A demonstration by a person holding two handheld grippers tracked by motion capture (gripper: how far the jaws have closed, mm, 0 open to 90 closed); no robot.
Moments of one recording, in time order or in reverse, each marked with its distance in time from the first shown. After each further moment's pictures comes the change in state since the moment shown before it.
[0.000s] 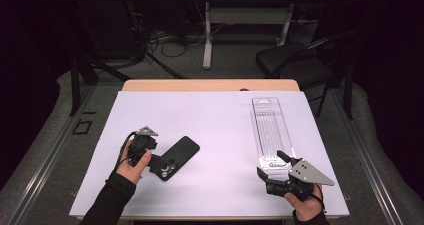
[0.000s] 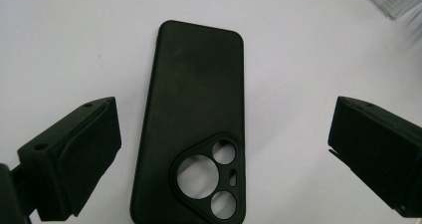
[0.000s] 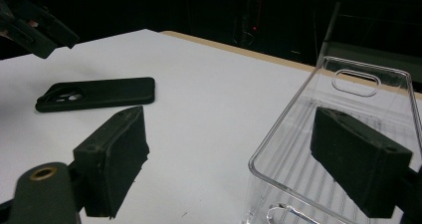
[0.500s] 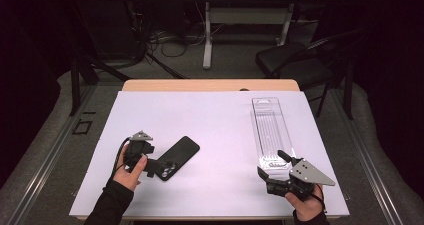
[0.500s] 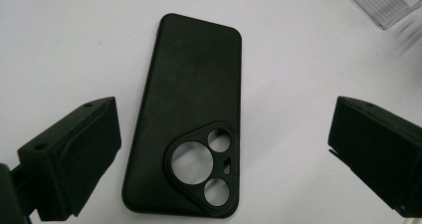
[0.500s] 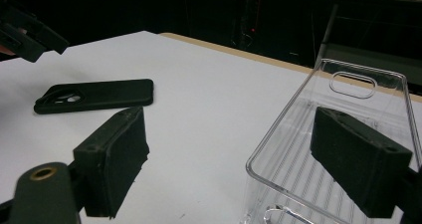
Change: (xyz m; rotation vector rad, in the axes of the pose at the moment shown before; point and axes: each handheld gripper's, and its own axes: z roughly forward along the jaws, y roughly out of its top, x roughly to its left) left arm 0.002 -0.017 -0.007 -0.064 -0.002 -0.053; right arm -0.001 0.001 -0.001 0.000 -0.005 -0.002
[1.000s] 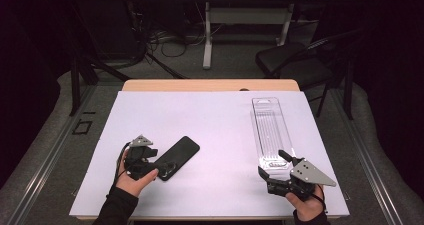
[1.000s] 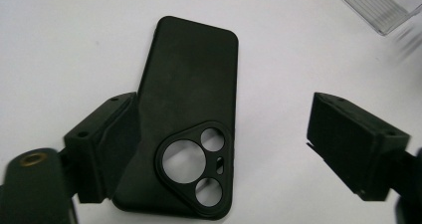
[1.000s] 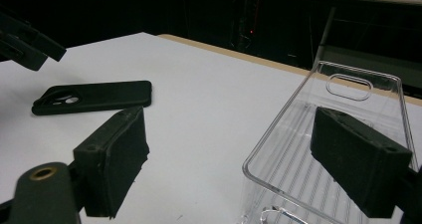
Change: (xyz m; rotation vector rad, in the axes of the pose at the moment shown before) left arm -0.007 -0.012 0.000 -0.059 0.000 -0.028; right arm 0.000 0.001 -0.001 -0.006 -0.005 -0.004
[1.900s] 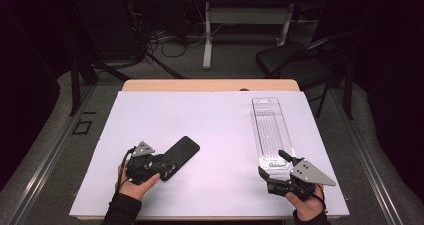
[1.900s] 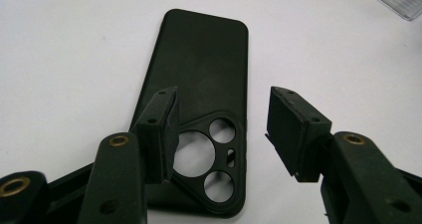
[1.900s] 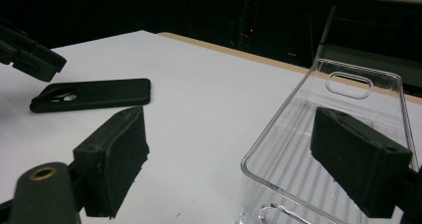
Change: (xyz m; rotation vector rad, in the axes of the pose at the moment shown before) left arm -0.006 -0.021 0.009 -0.035 0.073 0.069; right arm -0.001 -0.002 0.001 0.001 -0.001 -0.003
